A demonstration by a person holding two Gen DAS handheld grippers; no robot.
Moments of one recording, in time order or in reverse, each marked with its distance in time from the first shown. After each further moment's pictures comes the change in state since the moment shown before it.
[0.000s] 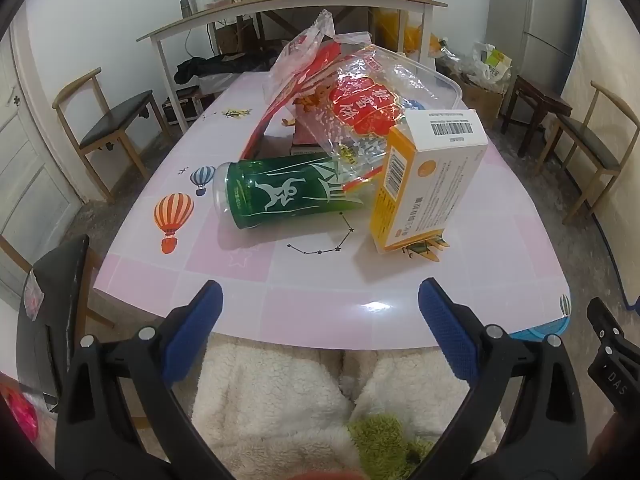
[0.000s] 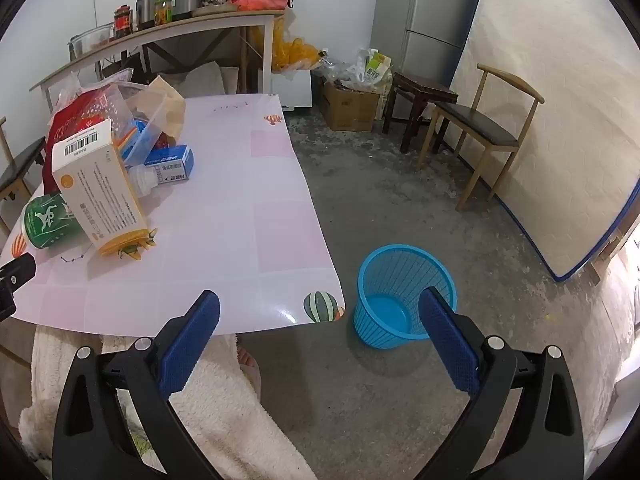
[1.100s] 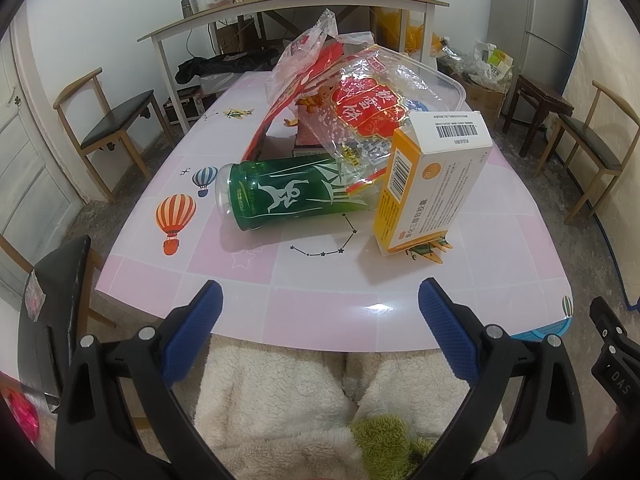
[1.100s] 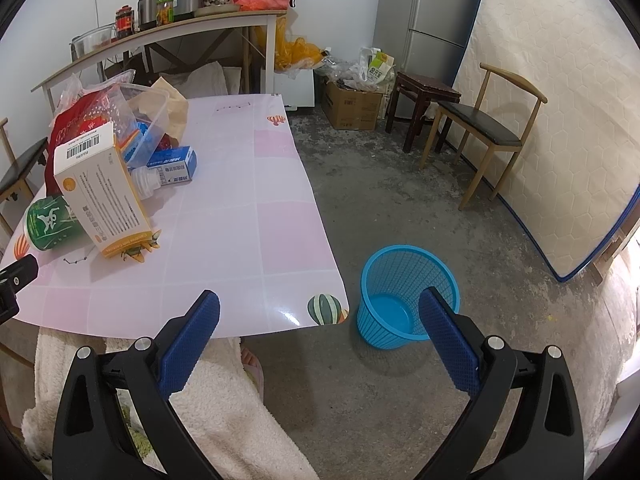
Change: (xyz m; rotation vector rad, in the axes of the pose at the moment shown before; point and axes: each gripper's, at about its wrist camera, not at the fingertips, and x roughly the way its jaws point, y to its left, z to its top) left arm 0.000 0.000 0.000 0.002 0.003 0.003; right arm 0.000 0.002 0.002 0.002 0.005 0.000
